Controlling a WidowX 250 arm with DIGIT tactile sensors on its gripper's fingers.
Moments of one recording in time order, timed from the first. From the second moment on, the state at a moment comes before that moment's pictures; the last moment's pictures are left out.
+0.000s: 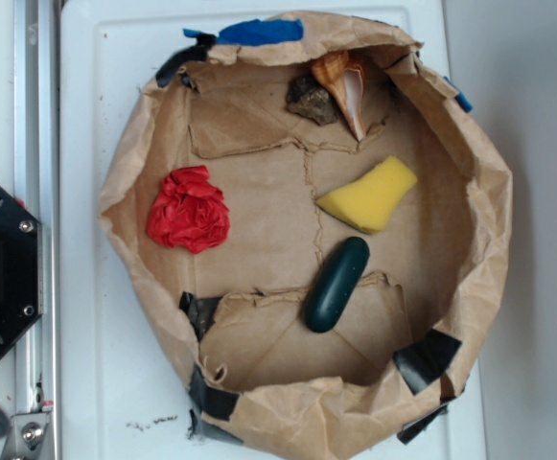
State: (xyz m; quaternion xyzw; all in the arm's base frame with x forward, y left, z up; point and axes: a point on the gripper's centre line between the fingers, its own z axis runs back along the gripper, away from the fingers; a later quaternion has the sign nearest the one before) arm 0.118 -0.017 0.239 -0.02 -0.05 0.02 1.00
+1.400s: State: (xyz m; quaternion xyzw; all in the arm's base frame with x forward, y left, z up) arm 0.217 -0.021 0.197 -0.06 -0.09 0.31 0.94
